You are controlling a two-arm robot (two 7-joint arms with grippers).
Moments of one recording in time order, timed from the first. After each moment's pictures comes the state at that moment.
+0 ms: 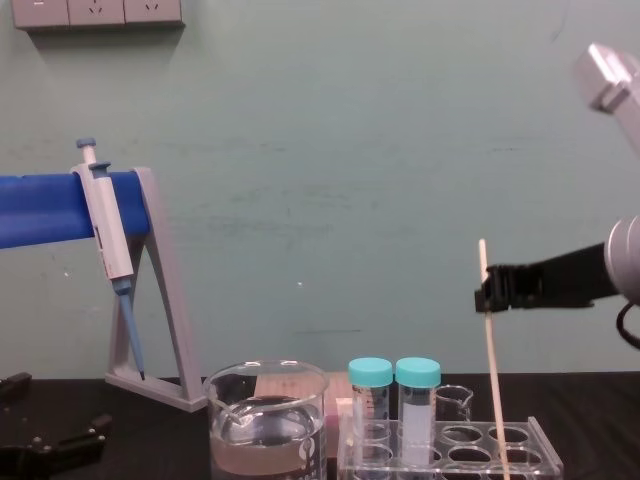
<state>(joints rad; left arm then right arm) -0.20 0.60 0.45 -1.41 -0.25 -0.12 0.03 0.48 0.23 -0.26 -1.49 0.45 0.71 0.09</state>
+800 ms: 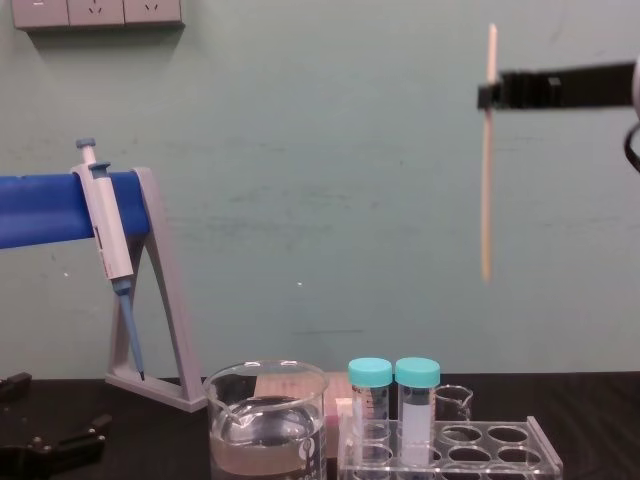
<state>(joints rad) -0.20 0.60 0.45 -1.41 -0.25 -0.12 0.03 0.48 0.26 -0.23 -1.67 0.35 0.44 0.17</state>
